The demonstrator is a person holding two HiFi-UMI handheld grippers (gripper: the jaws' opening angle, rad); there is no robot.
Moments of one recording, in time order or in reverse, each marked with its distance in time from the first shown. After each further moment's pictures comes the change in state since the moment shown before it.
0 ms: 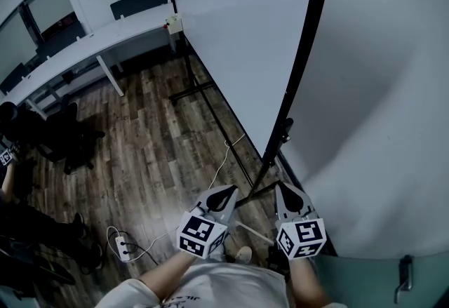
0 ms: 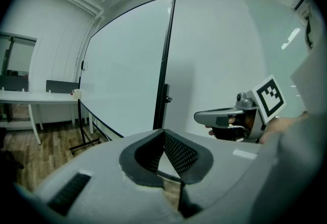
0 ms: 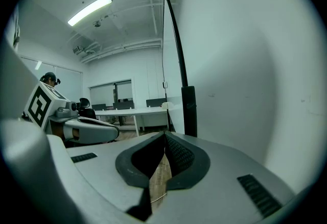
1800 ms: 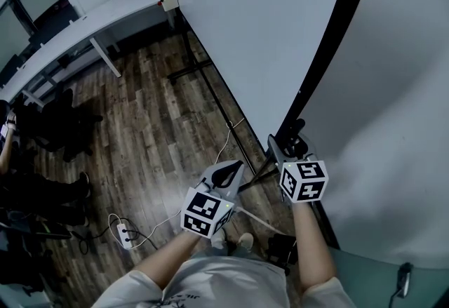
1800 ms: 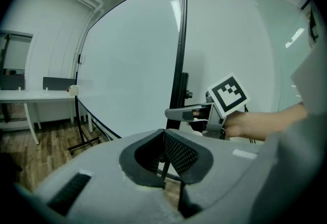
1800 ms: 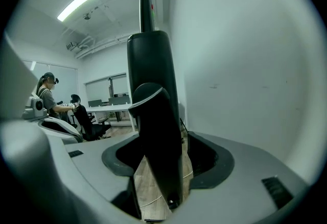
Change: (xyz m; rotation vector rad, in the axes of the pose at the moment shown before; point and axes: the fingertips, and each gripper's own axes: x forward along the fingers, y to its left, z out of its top) left arm 0.074 0.050 0.007 -0.008 0.046 -0.006; right arm 0.154 -0.069 0.010 0.009 0.079 0.000
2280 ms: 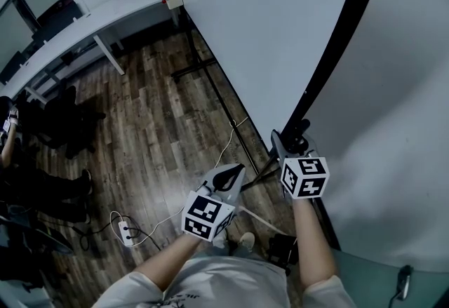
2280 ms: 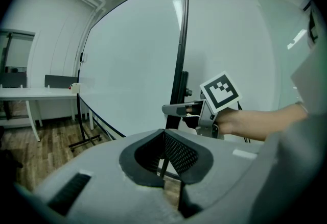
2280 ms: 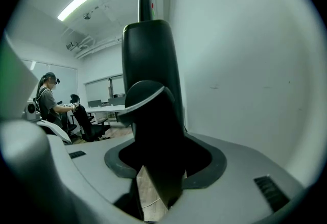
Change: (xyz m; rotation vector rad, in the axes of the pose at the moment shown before) left arm -0.008 -0.003 -0.011 -0.017 0.008 0.009; right arm 0.009 0.001 0.000 -0.005 -0.008 -0.004
